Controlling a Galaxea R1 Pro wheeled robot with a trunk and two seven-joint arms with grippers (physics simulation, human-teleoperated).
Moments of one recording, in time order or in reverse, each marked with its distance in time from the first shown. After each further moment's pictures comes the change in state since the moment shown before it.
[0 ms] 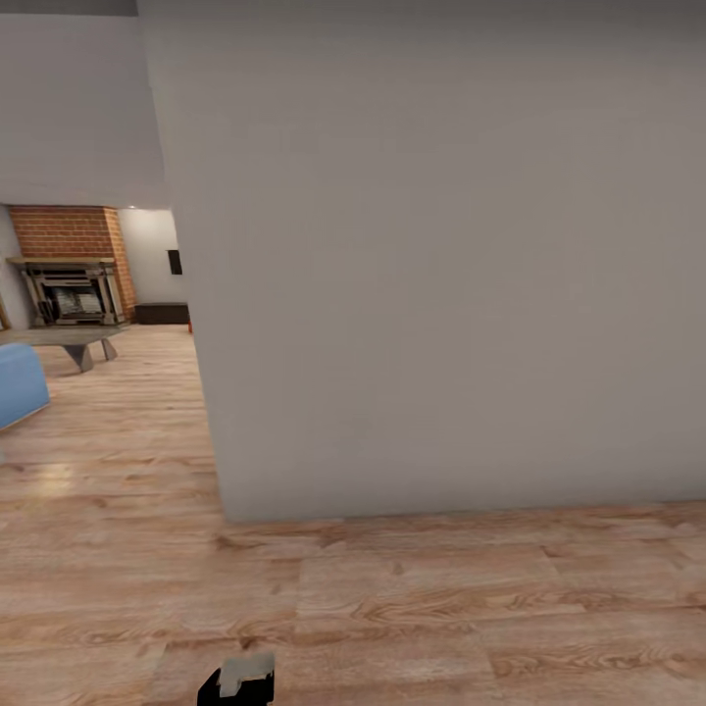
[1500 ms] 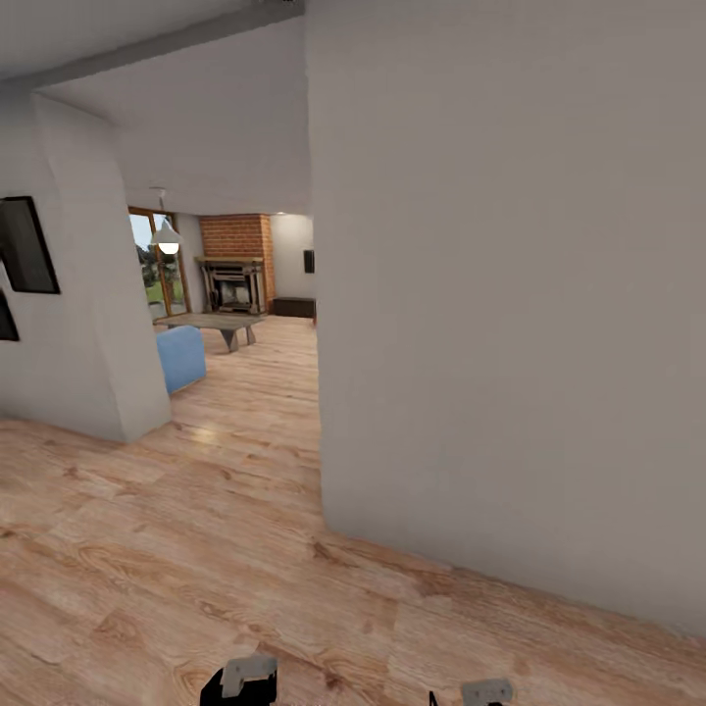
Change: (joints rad) left arm 0.001 -0.006 -0.003 0.000 -0.002 -0.001 0.002; right arm -0.255 0.010 0.014 -0.115 0.002 -0.006 -0.003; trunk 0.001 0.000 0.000
